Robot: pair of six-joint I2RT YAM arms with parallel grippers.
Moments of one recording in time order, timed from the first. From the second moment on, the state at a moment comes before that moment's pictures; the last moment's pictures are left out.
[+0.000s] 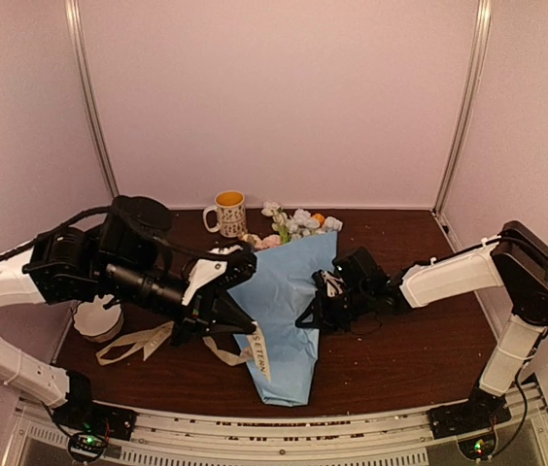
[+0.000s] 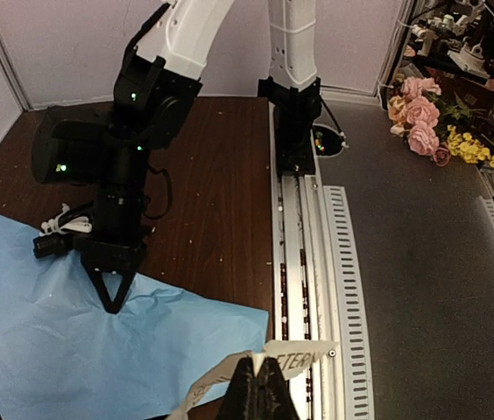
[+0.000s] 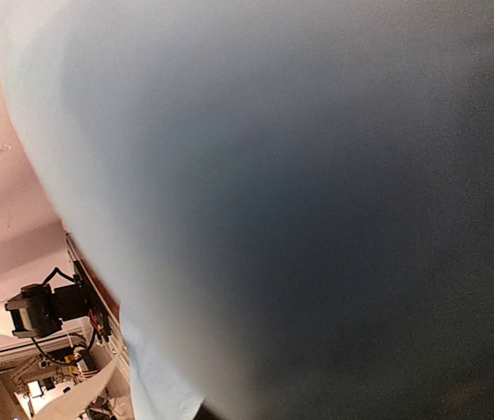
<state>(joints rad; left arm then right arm) -1.21 1.17 1.16 -0.56 0.32 0.14 0.80 1.74 0.86 0.08 -0.43 0.92</state>
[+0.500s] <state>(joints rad) -1.36 1.57 1.32 -0.73 0.48 0.35 0.80 1.74 0.97 -0.03 -0.44 0.92</state>
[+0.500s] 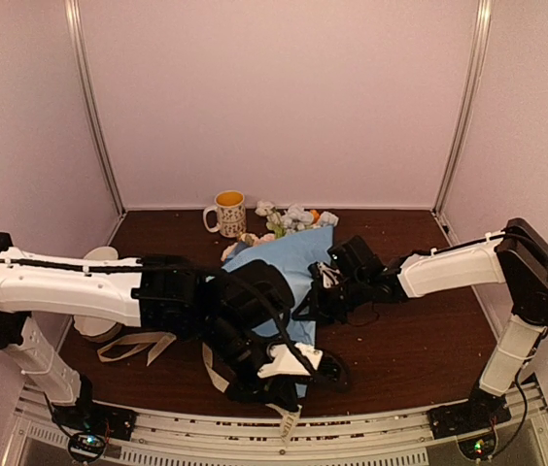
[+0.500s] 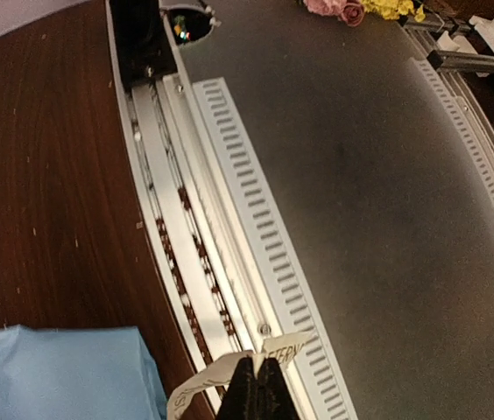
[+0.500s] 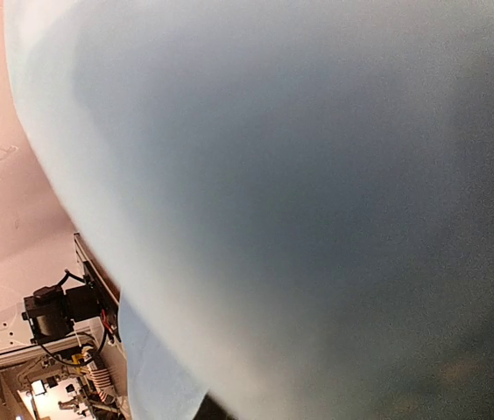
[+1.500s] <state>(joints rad) -1.34 1.70 1.47 -0.46 0.12 0.27 0.80 1.74 0.98 -0.10 -0.42 0.87</state>
